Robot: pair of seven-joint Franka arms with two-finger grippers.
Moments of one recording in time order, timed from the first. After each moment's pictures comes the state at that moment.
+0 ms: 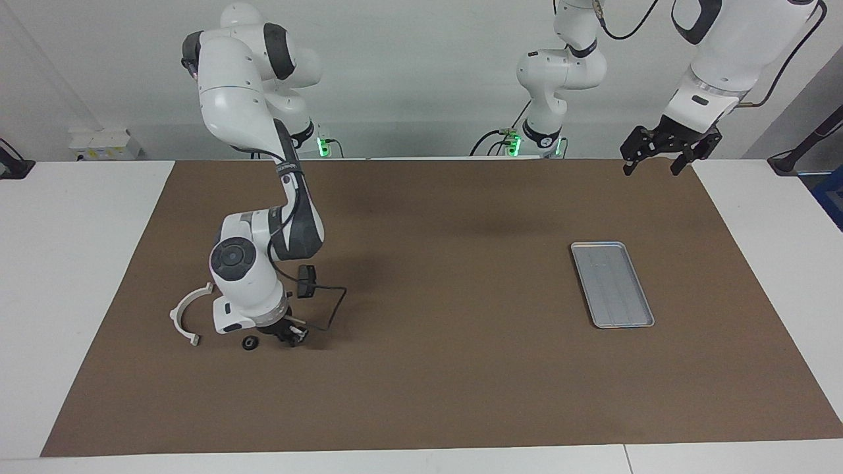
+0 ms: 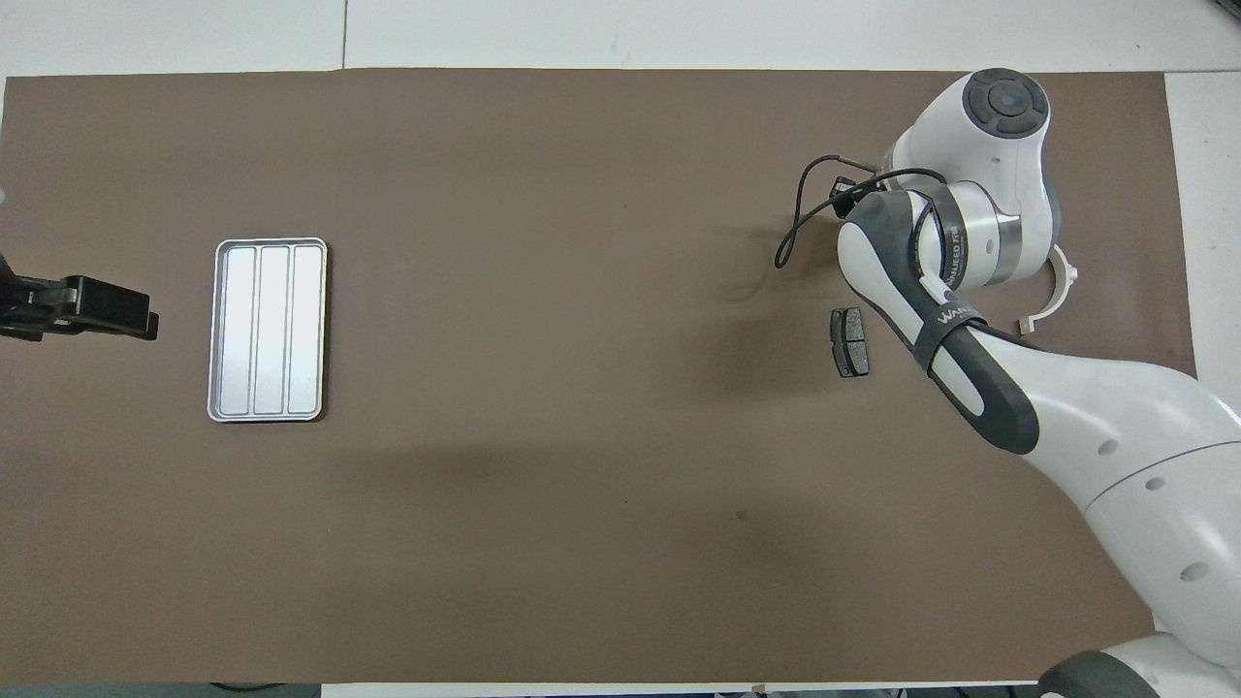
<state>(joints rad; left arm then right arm) -0.09 -0.05 0.02 -1.62 0.00 1.54 0.00 0.07 0.66 0.06 -1.48 -0.06 2.14 0.61</state>
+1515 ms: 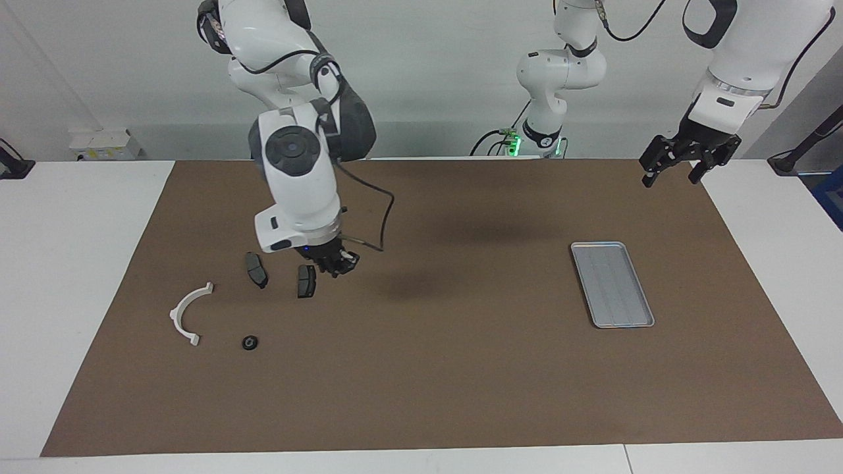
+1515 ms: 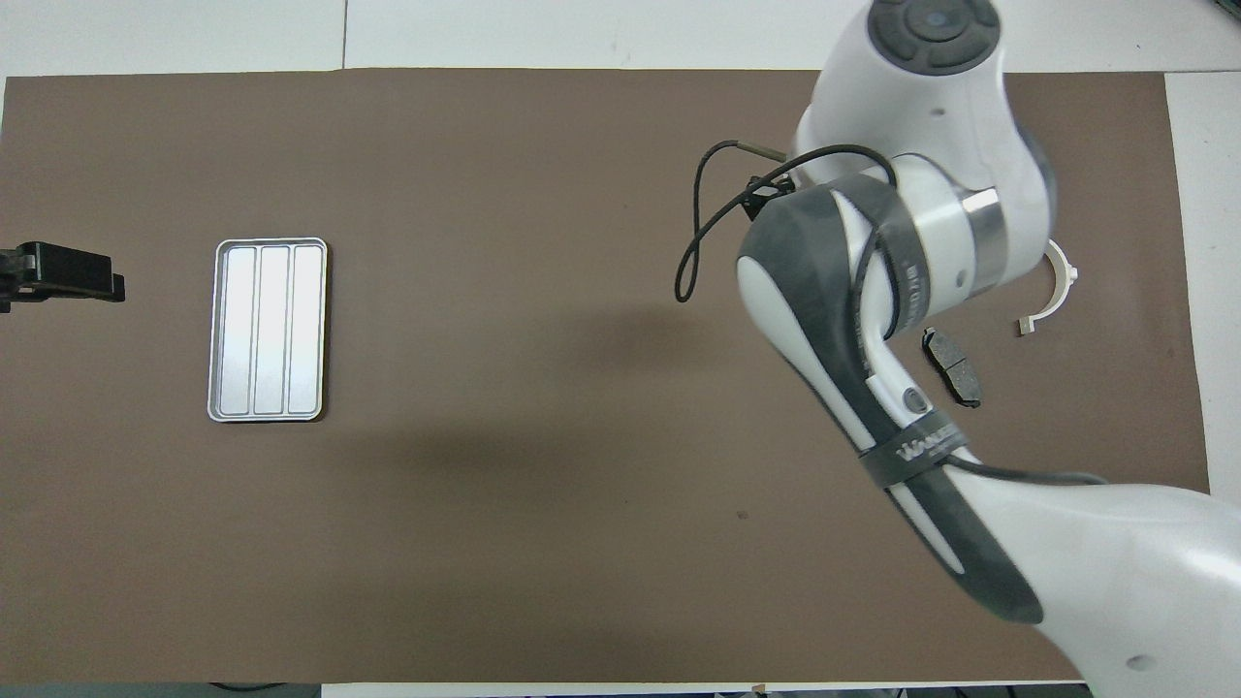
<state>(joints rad) -0.04 -0.06 0.03 -1.65 0.00 1.66 -0.03 0.30 0.46 0.09 -1.30 -0.04 1.69 0.94</state>
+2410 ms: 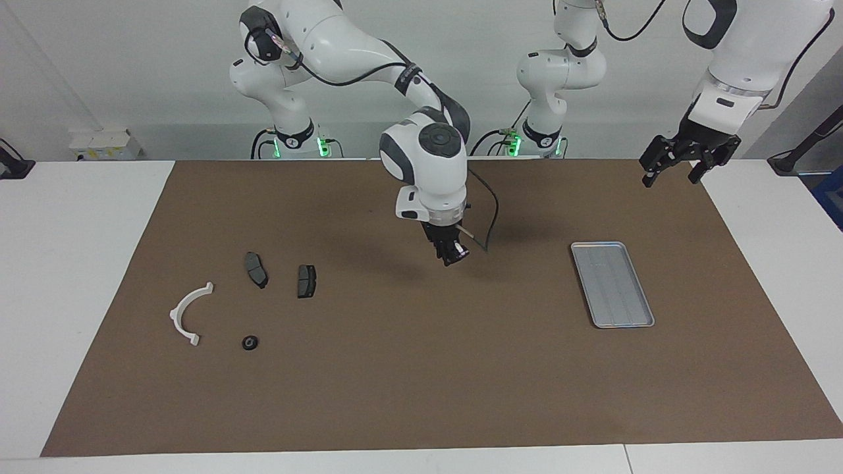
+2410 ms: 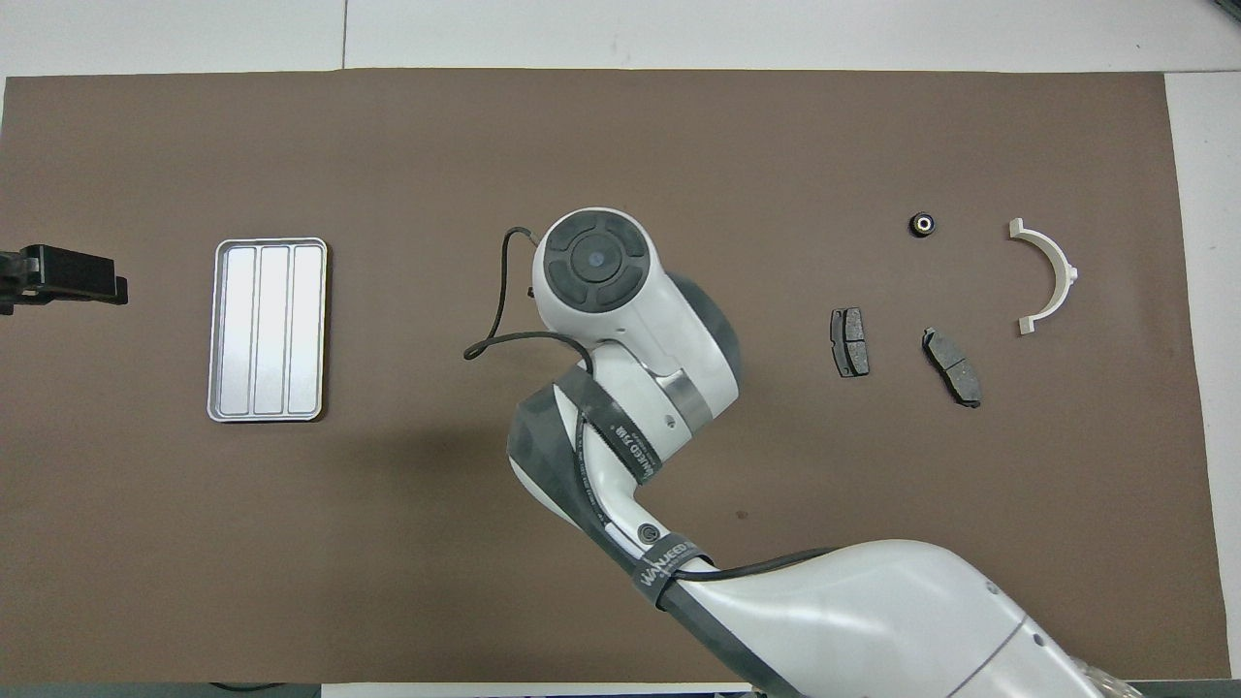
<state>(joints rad) -0.04 -0.06 0.02 -1.65 0.00 1.67 -0.03 0.57 0.56 0.12 -1.47 -0.06 2.10 1.68</state>
